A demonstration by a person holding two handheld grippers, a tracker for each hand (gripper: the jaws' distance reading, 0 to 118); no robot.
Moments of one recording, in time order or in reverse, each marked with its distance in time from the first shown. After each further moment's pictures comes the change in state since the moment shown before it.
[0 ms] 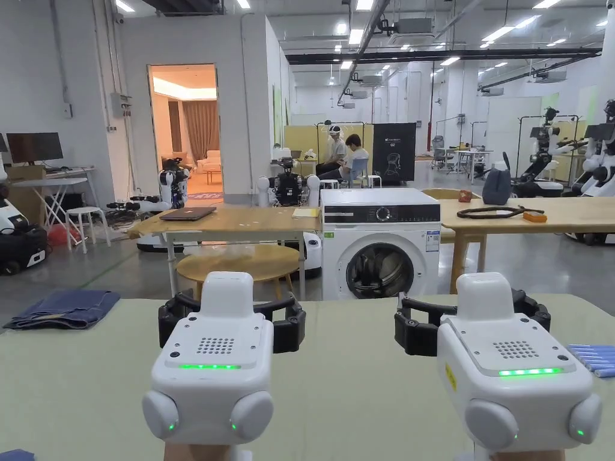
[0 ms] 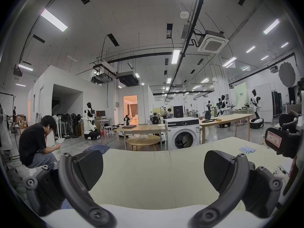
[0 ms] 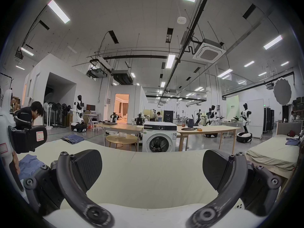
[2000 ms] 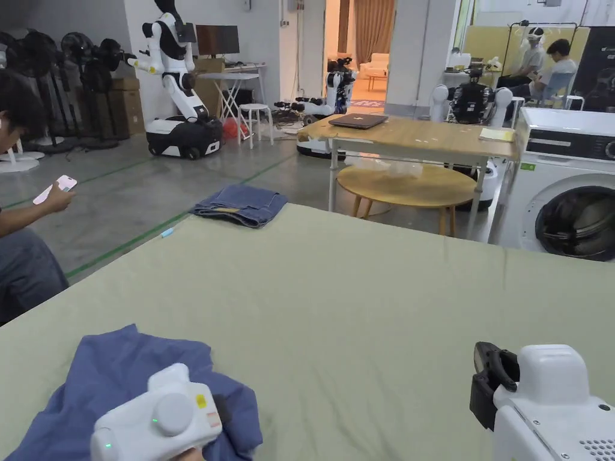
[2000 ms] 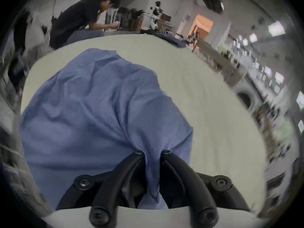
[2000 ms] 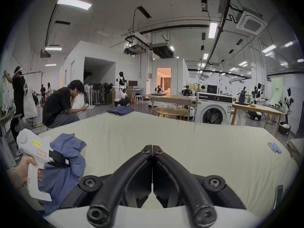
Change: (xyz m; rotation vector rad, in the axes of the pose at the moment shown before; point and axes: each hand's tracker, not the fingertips) left arm -0.295 -0.220 -0.052 -0.788 0.414 0.758; right arm -0.193 -0.102 -0.072 -0.269 0.430 -0.021
